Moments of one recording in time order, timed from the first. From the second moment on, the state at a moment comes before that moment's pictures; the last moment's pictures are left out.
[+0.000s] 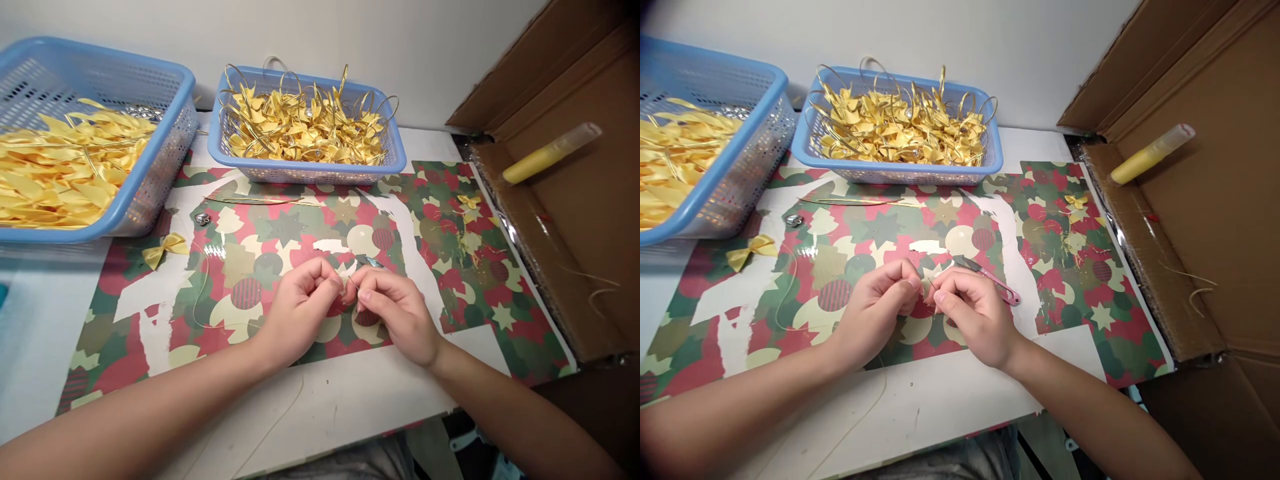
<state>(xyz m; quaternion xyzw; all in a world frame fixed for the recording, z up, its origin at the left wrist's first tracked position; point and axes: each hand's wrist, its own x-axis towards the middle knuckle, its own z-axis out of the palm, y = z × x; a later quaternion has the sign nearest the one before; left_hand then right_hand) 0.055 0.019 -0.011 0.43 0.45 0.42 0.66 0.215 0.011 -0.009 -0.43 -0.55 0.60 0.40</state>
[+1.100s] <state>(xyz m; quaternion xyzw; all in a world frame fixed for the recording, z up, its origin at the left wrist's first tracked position) 0.057 0.019 -0.010 0.42 0.48 0.41 0.65 0.212 0.011 -0.010 -0.45 -0.60 0.53 0.39</state>
